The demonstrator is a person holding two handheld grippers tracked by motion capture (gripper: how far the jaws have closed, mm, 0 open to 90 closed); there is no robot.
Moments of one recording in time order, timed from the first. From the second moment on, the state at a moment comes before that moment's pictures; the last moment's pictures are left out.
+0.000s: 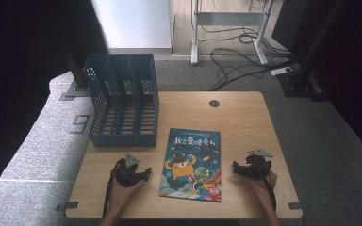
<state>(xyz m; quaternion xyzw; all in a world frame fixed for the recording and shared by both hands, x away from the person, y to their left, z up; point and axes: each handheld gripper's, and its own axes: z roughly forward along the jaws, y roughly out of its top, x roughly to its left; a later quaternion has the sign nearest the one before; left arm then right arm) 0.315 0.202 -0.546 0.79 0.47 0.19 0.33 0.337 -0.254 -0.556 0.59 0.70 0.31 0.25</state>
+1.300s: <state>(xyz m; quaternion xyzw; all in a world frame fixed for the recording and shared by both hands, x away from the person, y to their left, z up) 0.316 0.195 -0.525 0.79 0.46 0.18 0.37 0.330 -0.241 -0.533 0.57 0.69 0.36 0.25</state>
